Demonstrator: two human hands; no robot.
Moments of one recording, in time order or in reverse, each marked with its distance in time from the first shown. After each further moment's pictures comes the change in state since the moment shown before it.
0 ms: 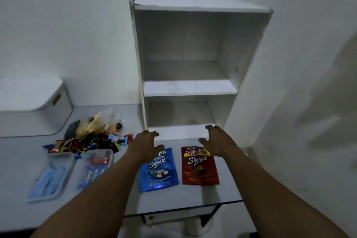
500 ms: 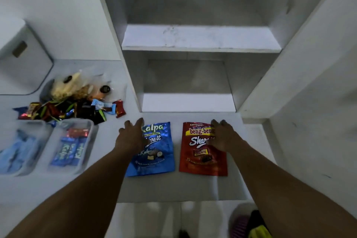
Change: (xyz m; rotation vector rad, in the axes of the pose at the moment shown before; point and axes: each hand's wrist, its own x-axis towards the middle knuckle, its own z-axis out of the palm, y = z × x) left_hand 0.085 -0.064 0.133 0.066 -0.155 -0.403; right_hand 0.124 0.097 0.142 -0.115 -0.331 0.048
